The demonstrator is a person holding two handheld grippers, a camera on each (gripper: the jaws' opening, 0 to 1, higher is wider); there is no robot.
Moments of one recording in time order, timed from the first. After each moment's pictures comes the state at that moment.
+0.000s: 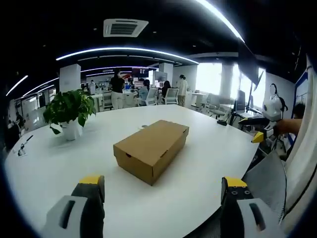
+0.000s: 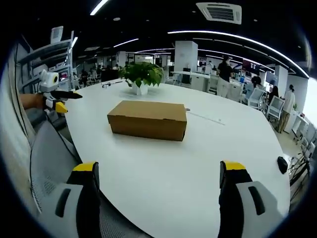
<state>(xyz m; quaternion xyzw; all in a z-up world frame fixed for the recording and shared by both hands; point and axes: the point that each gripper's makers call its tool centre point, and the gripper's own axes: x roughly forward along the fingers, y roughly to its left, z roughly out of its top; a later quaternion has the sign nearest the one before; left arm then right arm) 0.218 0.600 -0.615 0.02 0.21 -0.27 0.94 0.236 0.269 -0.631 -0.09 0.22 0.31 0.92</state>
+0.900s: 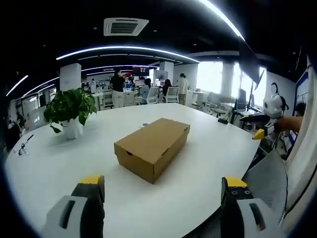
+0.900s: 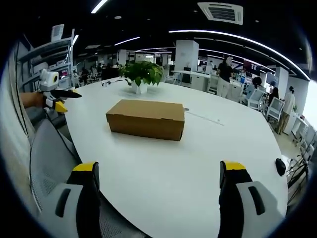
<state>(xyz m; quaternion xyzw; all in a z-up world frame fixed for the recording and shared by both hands) 0.217 0.601 -0.619 0.03 0.21 -0.26 0.94 0.239 0.263 -0.629 -0.10 0.23 0.32 0.92</state>
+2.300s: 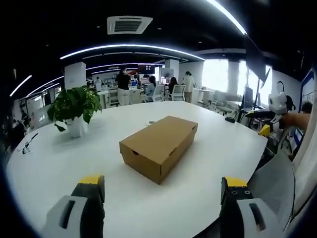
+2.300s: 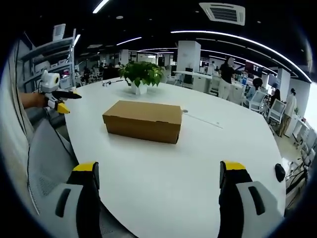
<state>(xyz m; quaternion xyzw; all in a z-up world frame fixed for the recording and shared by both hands) 0.233 0.606 -0.625 0.03 0.22 -0.23 0.95 0.260 0.252 -0.624 -0.11 0.22 0.33 0.91</state>
